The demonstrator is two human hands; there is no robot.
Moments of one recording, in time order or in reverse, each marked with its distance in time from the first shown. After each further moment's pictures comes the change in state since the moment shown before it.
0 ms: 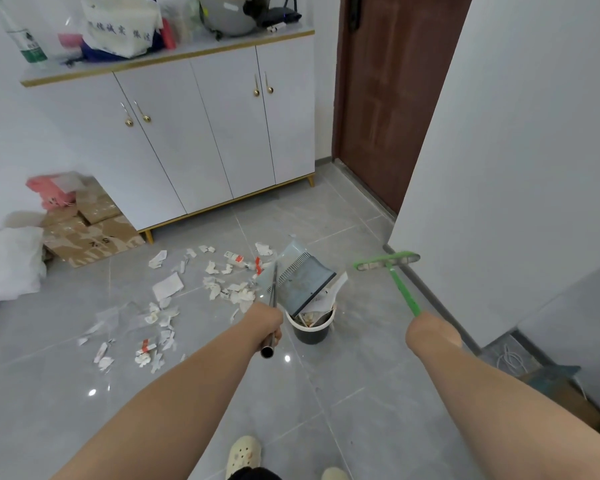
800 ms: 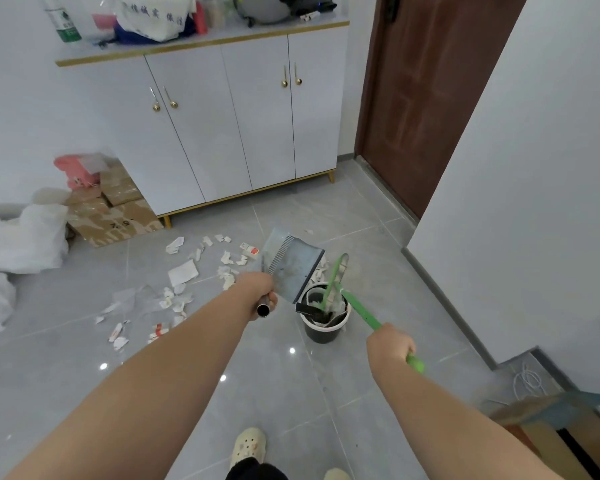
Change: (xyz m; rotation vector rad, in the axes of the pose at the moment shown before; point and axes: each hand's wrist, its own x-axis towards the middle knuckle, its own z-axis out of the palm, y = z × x) left_hand -0.001 0.040 -0.066 -0.327 -0.027 -0.125; right_hand -0.025 -0.093 0.042 -0.472 -0.028 -0.347
